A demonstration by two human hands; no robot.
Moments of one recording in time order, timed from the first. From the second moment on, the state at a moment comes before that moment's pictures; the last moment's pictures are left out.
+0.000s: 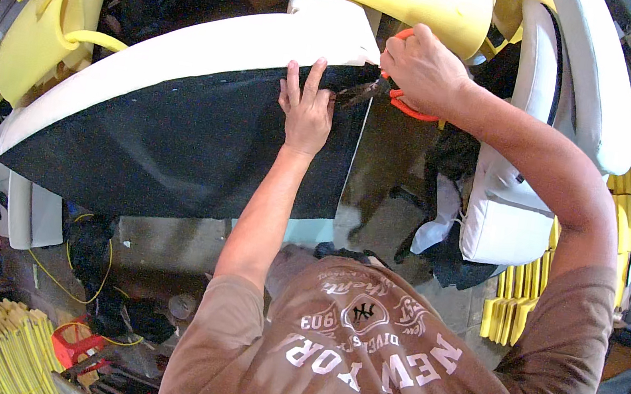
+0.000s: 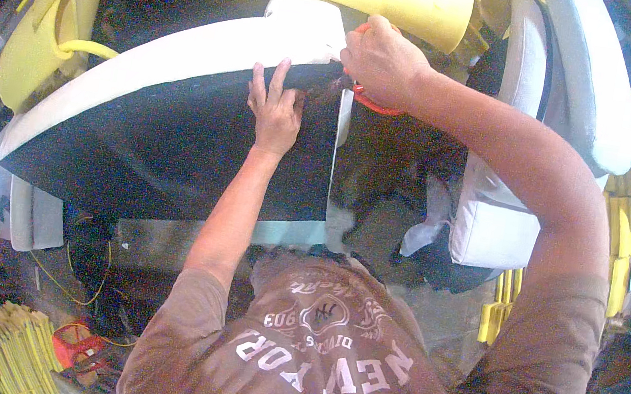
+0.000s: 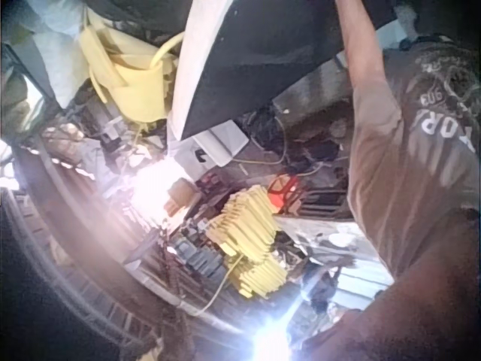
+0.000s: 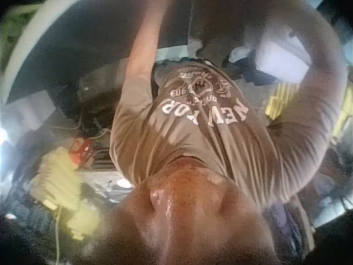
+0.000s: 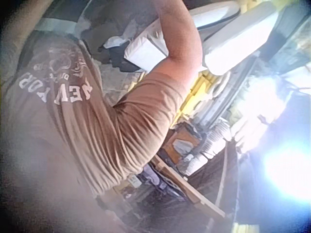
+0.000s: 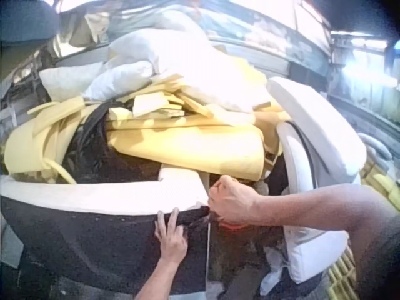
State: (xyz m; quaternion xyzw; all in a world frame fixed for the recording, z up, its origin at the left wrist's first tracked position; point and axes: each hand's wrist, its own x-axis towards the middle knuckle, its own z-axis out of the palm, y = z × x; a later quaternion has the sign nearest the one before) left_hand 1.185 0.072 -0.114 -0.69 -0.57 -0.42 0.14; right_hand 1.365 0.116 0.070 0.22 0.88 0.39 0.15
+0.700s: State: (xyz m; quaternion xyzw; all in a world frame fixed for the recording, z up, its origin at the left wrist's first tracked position) left_hand 1.184 0.070 -0.110 -0.69 -0.57 -0.43 0.11; right_hand 1.325 0.122 0.078 0.13 0.82 0.48 0.29
